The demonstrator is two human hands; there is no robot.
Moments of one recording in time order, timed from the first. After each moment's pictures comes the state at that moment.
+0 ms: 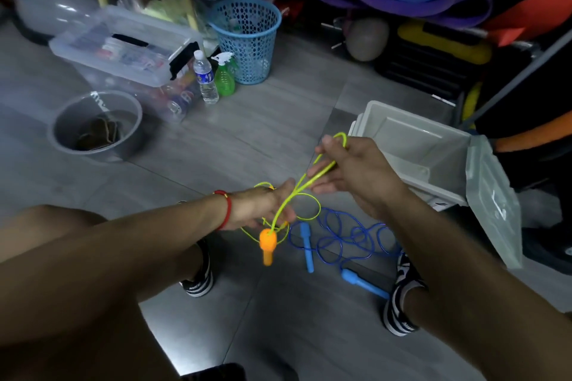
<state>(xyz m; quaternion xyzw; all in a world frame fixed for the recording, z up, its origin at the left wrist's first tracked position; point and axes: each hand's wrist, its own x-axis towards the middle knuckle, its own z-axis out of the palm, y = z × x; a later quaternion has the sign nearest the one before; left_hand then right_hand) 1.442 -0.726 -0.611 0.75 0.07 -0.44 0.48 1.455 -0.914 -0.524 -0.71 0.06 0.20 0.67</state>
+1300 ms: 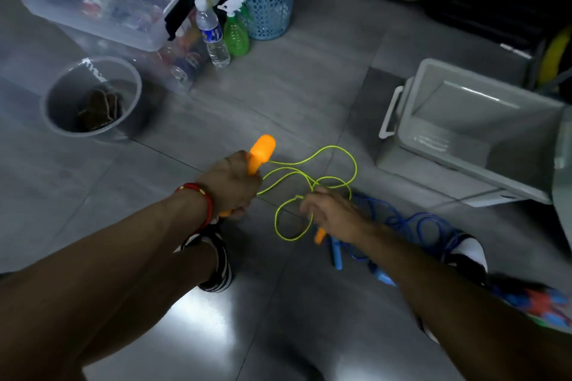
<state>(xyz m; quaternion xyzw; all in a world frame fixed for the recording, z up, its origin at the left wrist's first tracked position) 1.490 -0.661 -0.636 0.85 0.18 -0.25 0.44 1.502 -0.893 -0.768 -0.90 -0.22 0.25 0.28</state>
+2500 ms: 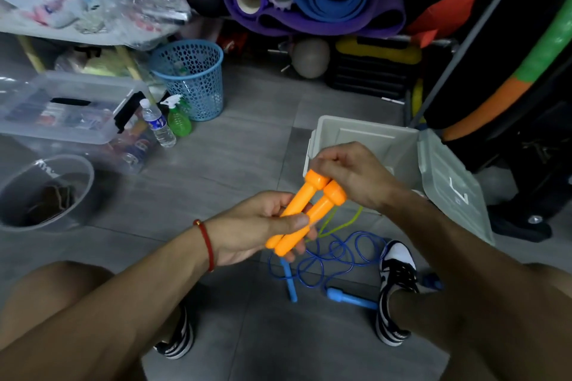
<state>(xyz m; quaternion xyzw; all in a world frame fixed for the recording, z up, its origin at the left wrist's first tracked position) 1.446 -0.796 -0.541 0.62 -0.12 -0.41 0.66 1.486 -1.011 -0.521 -0.88 -0.13 0.04 0.45</state>
